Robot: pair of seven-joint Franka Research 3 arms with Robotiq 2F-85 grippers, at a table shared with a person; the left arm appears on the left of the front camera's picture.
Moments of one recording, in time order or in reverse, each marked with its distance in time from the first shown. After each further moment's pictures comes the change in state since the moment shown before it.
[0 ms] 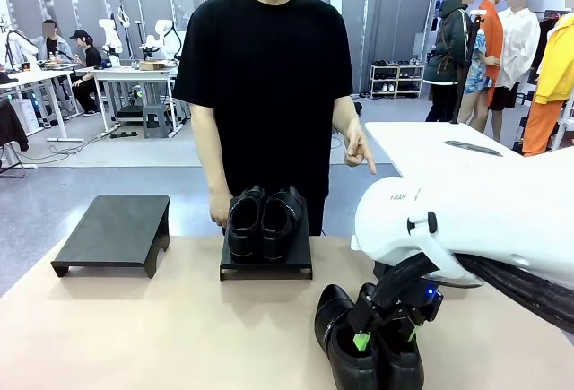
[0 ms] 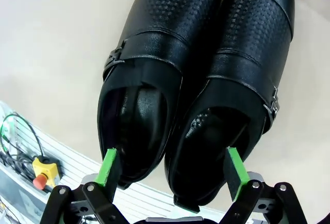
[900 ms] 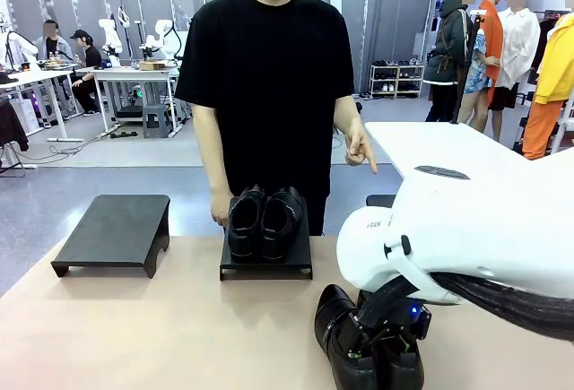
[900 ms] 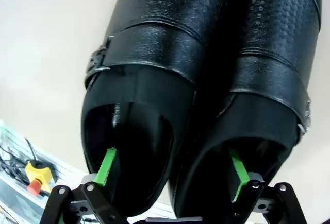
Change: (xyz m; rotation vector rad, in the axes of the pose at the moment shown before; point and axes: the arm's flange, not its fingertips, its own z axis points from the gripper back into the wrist) left arm 0.000 0.000 0.000 0.000 0.000 0.000; right arm 0.005 0.008 -0.038 -0.040 0.068 -0.022
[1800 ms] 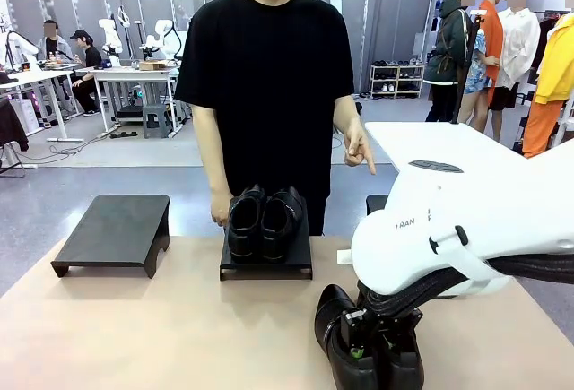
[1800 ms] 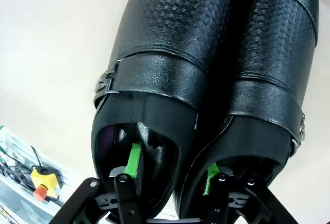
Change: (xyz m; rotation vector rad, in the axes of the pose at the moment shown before) left arm 0.000 0.000 0.000 0.000 0.000 0.000; right arm 0.010 0.003 0.005 0.016 -0.014 -0.016
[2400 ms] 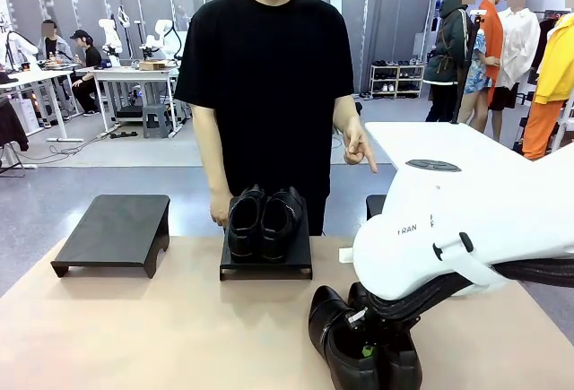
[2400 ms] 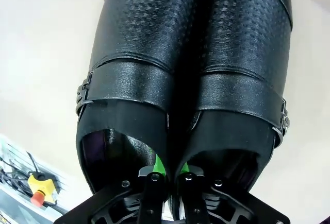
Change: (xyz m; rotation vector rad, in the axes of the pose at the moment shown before) left arm 0.000 0.000 0.000 0.000 0.000 0.000; right arm 0.001 0.000 0.001 -0.033 -0.008 -0.020
